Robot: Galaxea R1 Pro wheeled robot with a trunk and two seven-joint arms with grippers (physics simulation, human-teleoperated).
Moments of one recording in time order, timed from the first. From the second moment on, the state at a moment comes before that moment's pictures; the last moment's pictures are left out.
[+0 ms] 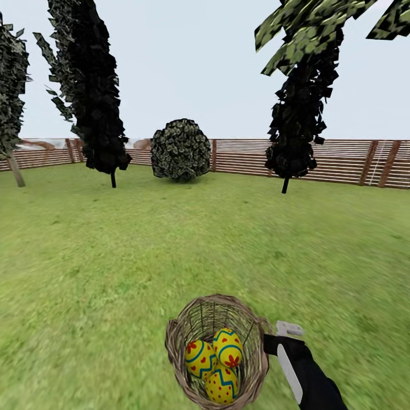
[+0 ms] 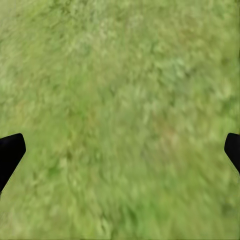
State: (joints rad) left arm -0.07 0.34 0.31 -0.11 0.01 -0.47 0.04; right arm -0.39 0.07 -0.07 -0.91 -0.12 0.59 -0.21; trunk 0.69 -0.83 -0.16
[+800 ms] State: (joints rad) left arm -0.07 0.34 0.31 -0.11 0.01 -0.47 0.04; right arm -0.39 0.06 -0.07 -0.89 -0.12 0.55 -0.21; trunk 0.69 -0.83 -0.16
